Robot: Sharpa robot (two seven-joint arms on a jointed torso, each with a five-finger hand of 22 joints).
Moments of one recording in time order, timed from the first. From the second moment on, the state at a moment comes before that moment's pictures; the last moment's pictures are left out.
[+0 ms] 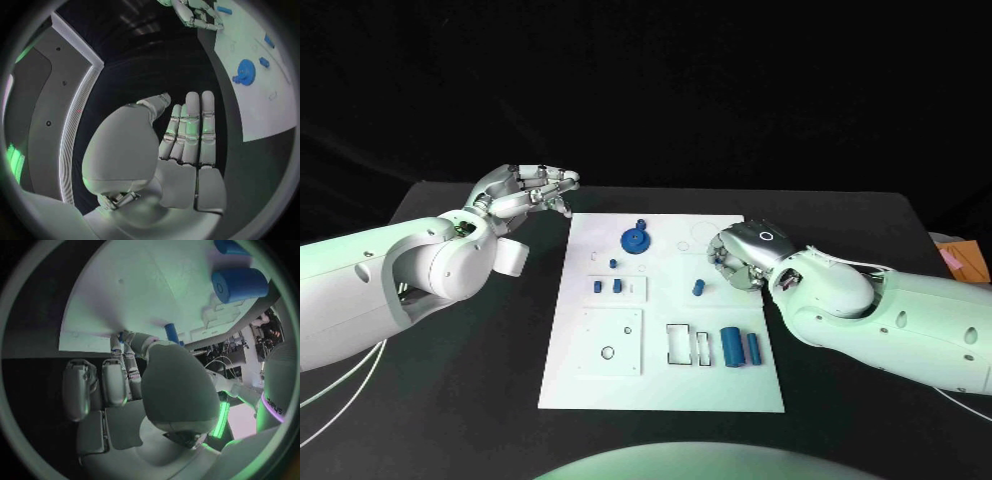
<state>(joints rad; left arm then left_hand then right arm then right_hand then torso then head) 1.22 -0.97 -0.05 1.53 -0.10 -0.22 0.37 1.42 -0.20 0.52 0.14 0.11 0.88 0.21 0.28 0.25 0.79 0.15 0.63 0.07 1.04 0.07 0.98 0.33 0.17 0.91 0.16 0.71 0.73 1.14 -0.85 -0.15 1.61 -1.84 -0.44 -0.35 1.41 -0.17 0.63 0.02 0.11 1.10 0.12 0.24 0.49 1.22 0.11 0.15 0.10 1.46 -0.02 1.32 1.18 0.05 1.47 0.09 1.38 1.31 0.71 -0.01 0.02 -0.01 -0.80</state>
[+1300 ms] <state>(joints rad) 1.22 -0.97 -0.05 1.51 -0.10 -0.20 0.36 1.42 -0.20 0.51 0.13 0.11 0.87 0.22 0.27 0.25 0.78 0.16 0.63 0.07 1.03 0.08 0.98 0.33 0.17 0.91 0.16 0.71 0.73 1.20 -0.92 -0.14 1.84 -1.77 -0.47 -0.36 1.40 -0.17 0.63 0.02 0.11 1.10 0.12 0.24 0.49 1.22 0.11 0.16 0.14 1.46 -0.02 1.32 1.18 0.05 1.47 0.09 1.40 1.31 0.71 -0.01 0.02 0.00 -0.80</state>
